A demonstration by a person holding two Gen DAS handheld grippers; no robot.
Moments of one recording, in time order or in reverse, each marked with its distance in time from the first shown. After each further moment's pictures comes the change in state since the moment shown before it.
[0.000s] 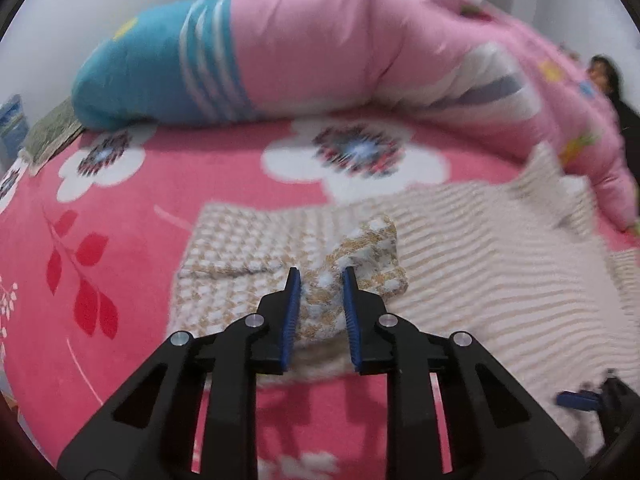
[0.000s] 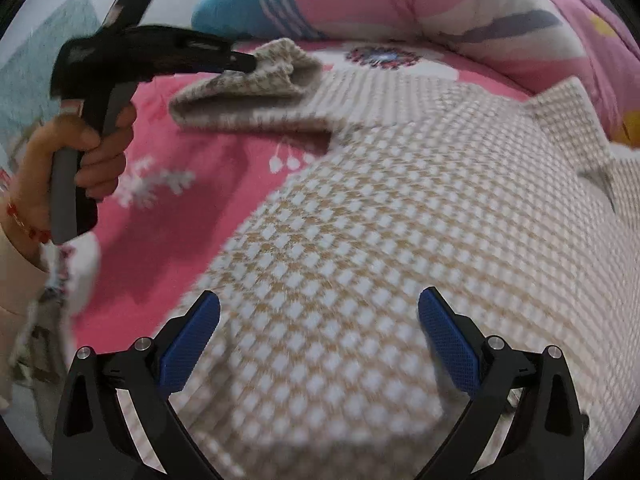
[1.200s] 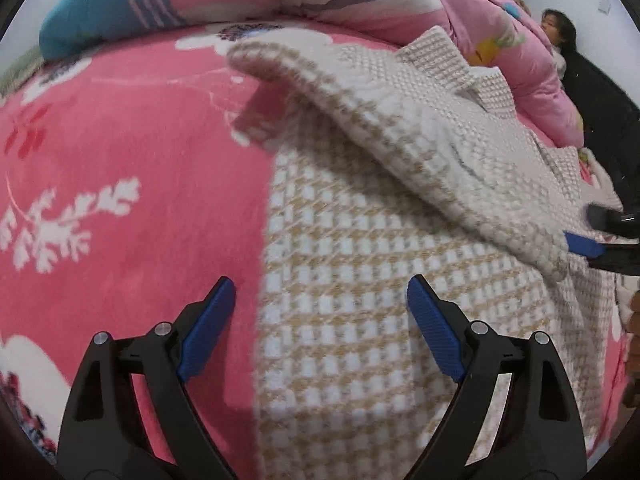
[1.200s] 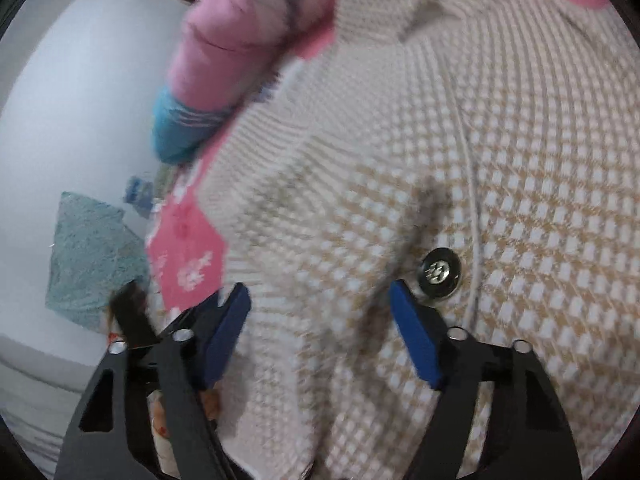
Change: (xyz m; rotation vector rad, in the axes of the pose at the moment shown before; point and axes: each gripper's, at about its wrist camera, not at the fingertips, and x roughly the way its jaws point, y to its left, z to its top) left arm -0.032 -0.079 -0.161 -0.004 0.205 -0.154; right arm -0.053 -0.159 -0.064 0.671 -0.002 0.296
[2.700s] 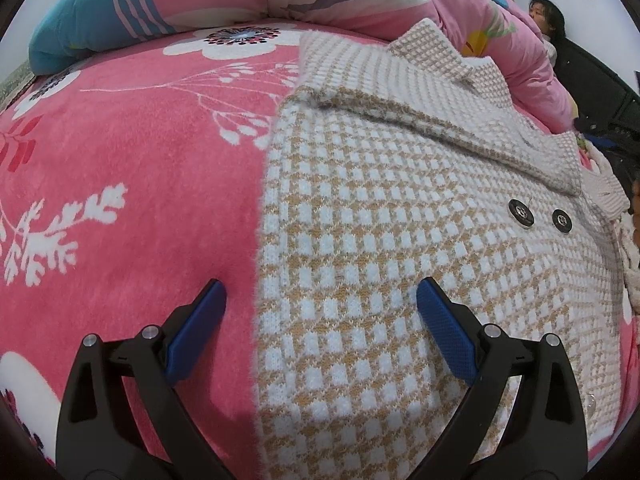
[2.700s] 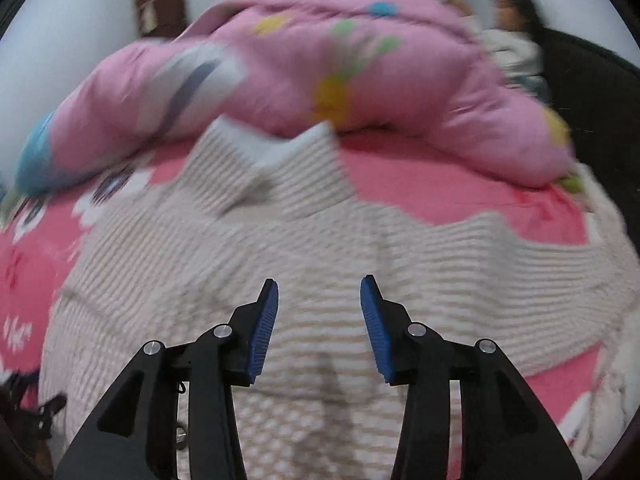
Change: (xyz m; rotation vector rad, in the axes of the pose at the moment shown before) left arm 0.013 -0.010 0.000 0.058 -0.013 0.023; right arm -0.049 -0.005 0.070 -0.272 -0.384 -0.637
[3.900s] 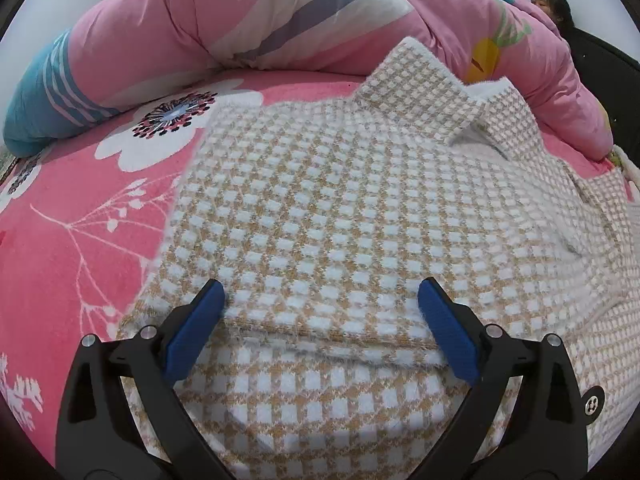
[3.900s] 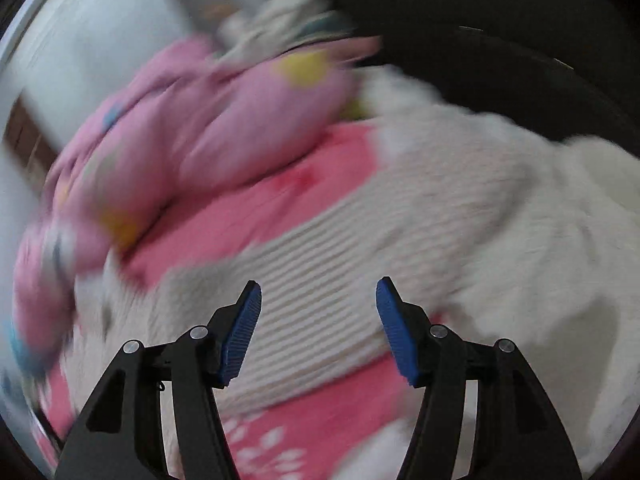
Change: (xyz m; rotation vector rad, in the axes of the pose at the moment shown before) left arm 0.082 -0.090 0.108 0.078 -0.104 0.125; right arm -0.087 -0.354 -0.066 0.706 -0.110 -0.130
